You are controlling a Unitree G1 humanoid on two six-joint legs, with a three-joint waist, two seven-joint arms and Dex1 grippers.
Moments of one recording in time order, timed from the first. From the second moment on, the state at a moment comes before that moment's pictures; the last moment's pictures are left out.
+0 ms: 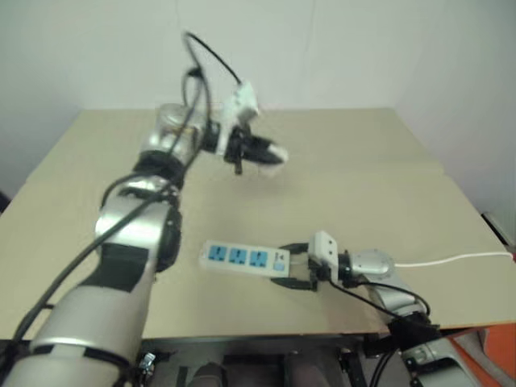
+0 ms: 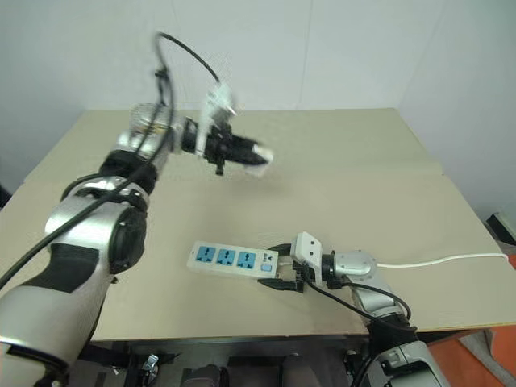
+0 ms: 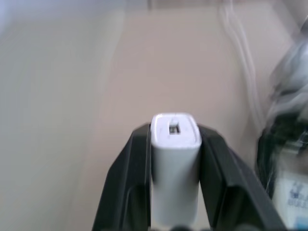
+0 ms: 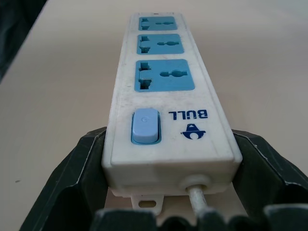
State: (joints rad) left arm -1.50 0.34 0.09 1.19 -0.03 0.04 -1.52; right arm -0.41 -0.44 0.22 0.26 0.21 -0.09 1.20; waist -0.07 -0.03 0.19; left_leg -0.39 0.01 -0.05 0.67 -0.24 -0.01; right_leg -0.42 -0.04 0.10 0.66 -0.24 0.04
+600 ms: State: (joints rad) left arm -0.76 0.35 0.13 0.32 -0.54 0.62 -1.47; right arm -0.51 -0.37 0.25 0.37 0.18 -0.09 1.26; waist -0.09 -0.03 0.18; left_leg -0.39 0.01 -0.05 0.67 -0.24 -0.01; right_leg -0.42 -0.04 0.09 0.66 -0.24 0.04
